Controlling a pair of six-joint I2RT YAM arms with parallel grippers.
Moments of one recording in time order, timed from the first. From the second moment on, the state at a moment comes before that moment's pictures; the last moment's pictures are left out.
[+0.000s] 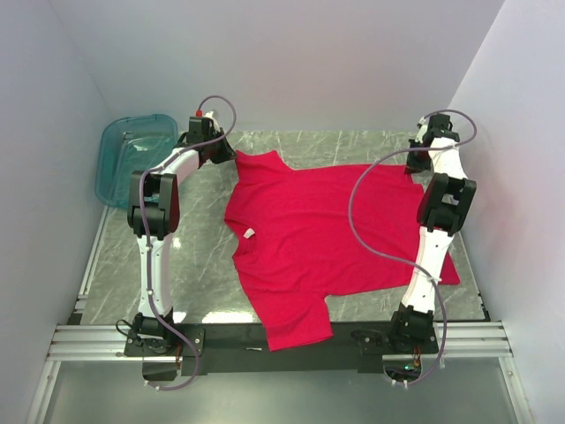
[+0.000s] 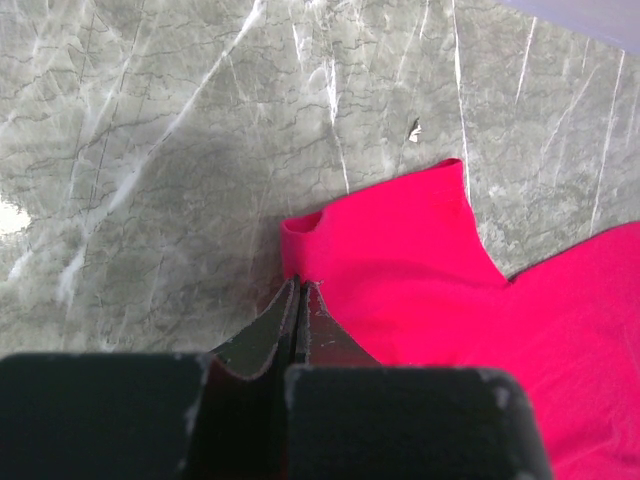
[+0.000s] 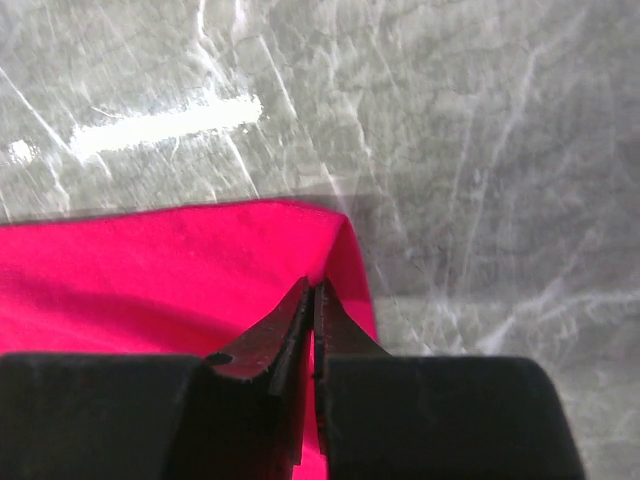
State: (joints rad) left arm -0.13 2.33 1.83 -0.15 0.32 -0.49; right arm -0.28 2.54 2.29 -0.83 -0.17 -0.04
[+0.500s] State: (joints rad) left arm -0.13 2.31 1.79 -0.14 0.32 -0.49; right arm -0.28 2.17 1.80 -0.69 -0.32 -0.09
